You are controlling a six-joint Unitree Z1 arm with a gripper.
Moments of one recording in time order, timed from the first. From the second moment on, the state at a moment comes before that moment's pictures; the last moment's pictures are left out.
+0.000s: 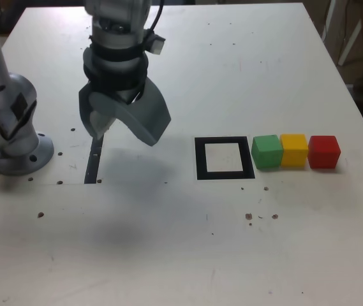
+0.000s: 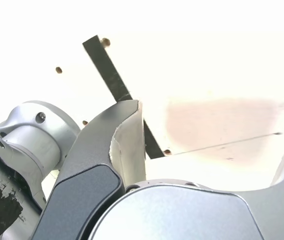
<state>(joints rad) -0.16 1.65 -1.02 1.14 0.11 0.22</state>
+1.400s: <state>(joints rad) -0.15 2.09 -1.88 1.40 0.26 0.61</state>
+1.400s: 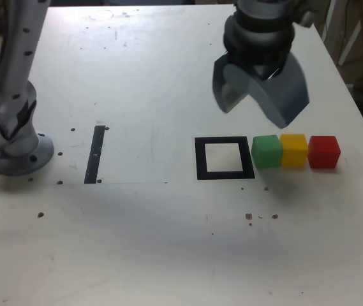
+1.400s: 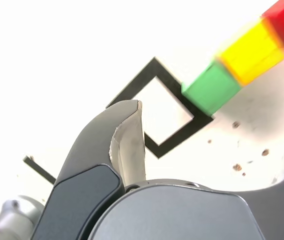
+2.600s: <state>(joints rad) -0.13 2.42 -2.37 1.49 0.47 1.03</state>
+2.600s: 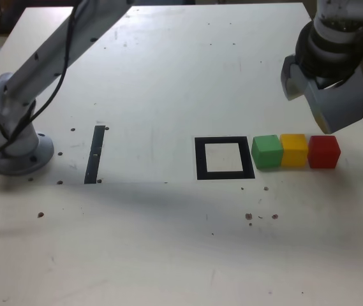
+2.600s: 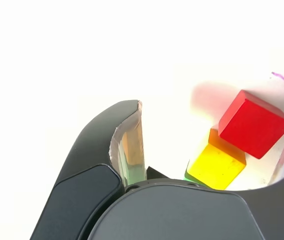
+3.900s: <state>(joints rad) -0.19 2.63 -2.64 1.57 0.50 1.04</state>
